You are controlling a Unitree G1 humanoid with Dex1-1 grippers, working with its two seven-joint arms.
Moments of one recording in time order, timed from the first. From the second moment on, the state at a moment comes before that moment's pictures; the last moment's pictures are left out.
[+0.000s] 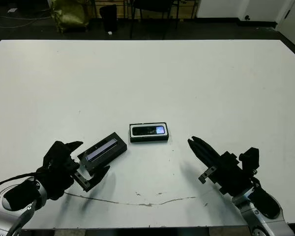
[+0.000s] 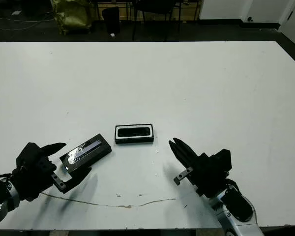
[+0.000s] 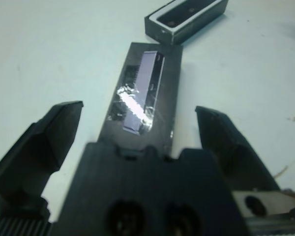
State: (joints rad) left arm 0.27 0.64 0.01 -0.56 -0.26 0.56 -0.51; right arm 0.25 -0.33 0.05 -0.37 0.37 0.09 0.50
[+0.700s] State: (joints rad) left arm 0.27 0.62 -0.01 -0.49 -0.28 0.52 -0.55; right arm 0.25 -0.33 0.05 -0.35 0.37 0.07 0.52
